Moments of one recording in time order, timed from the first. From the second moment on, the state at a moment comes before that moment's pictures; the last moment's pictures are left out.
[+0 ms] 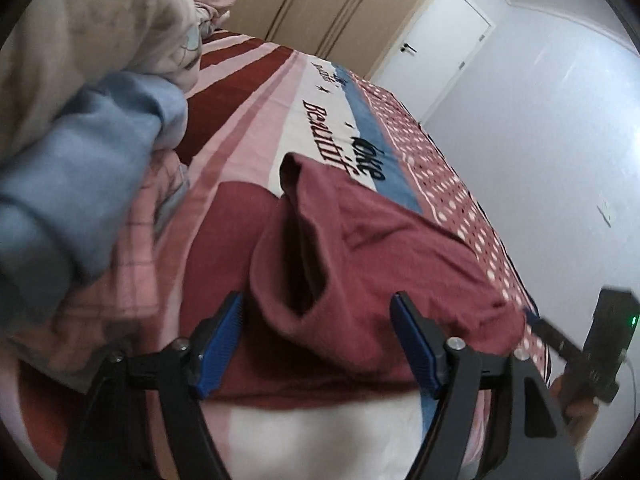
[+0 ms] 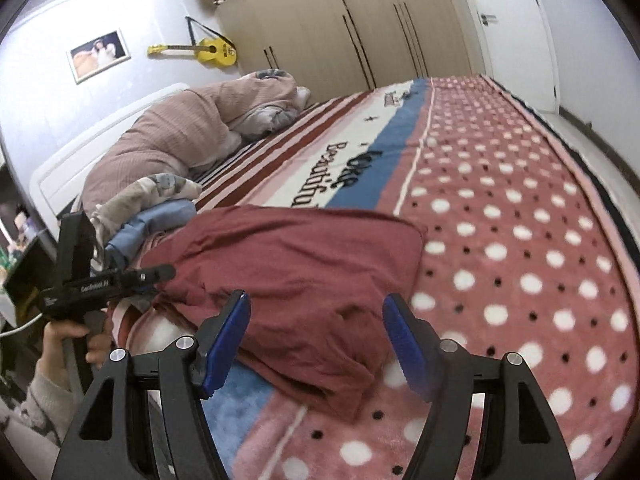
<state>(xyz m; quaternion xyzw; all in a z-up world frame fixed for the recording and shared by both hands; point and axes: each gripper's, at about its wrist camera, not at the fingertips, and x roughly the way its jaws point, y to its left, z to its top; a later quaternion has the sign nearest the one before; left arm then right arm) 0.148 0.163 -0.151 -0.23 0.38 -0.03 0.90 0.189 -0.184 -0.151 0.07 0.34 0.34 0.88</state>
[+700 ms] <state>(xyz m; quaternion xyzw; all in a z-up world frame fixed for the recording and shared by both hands) 0.146 0.160 -0.138 -0.07 0.37 0.09 0.92 0.215 -0.182 -0.177 0.12 0.40 0.33 0.85</state>
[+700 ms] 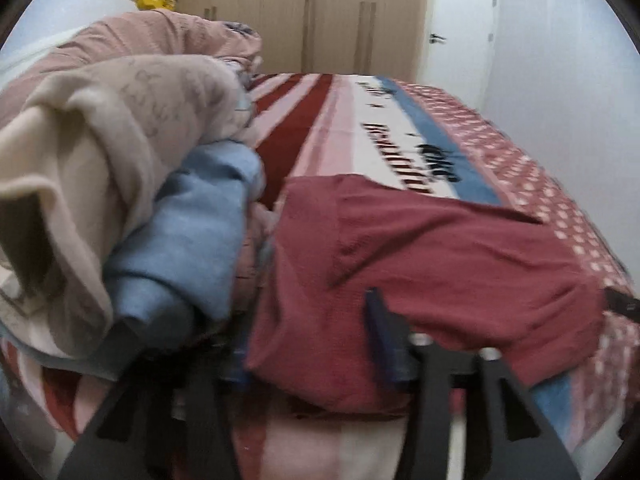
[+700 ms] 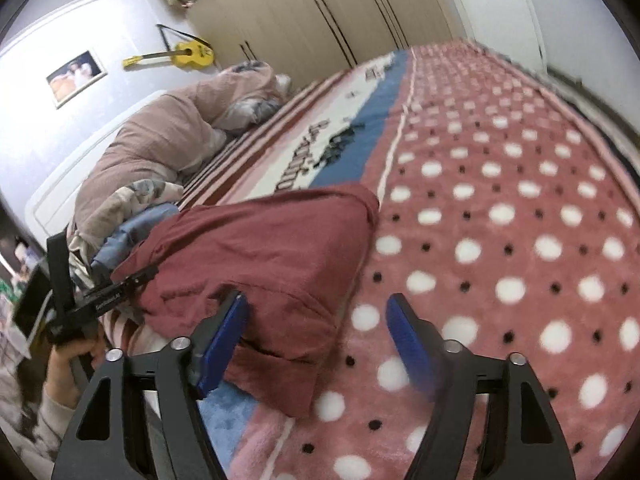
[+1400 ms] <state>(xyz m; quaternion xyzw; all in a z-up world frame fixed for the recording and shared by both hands) 0.111 0.153 -0.105 -0.07 0.33 0.00 0.94 0.248 -0.152 -0.197 0.18 0.44 0.36 0.80</state>
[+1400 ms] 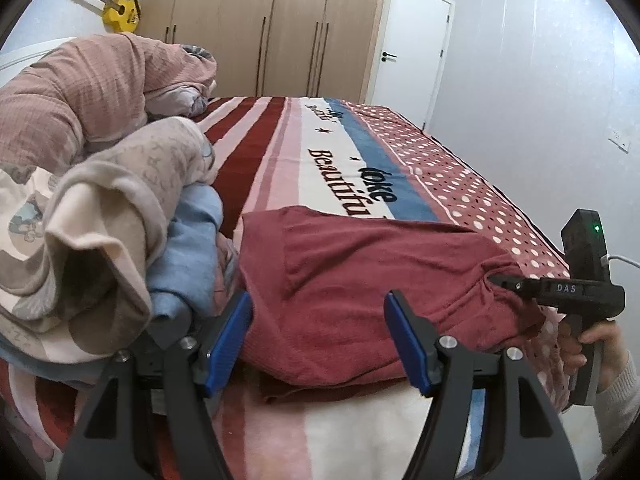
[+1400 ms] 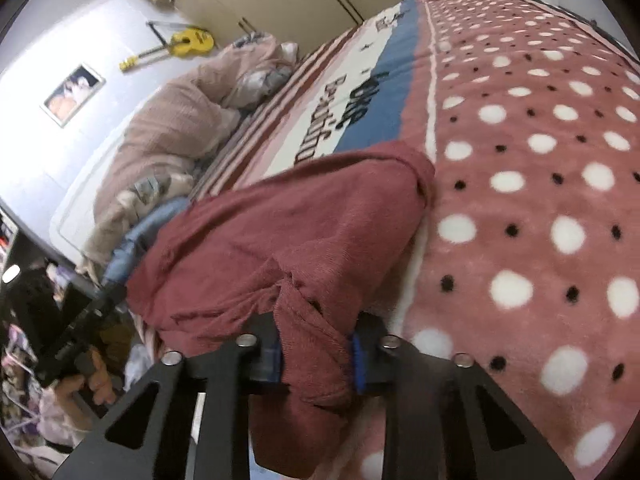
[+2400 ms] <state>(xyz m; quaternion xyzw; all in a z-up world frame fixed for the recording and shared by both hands) 0.202 0.135 -0.154 -0.19 0.43 -0.15 0.87 0.231 -0.276 -0.150 0.18 0.41 0.27 0.85</state>
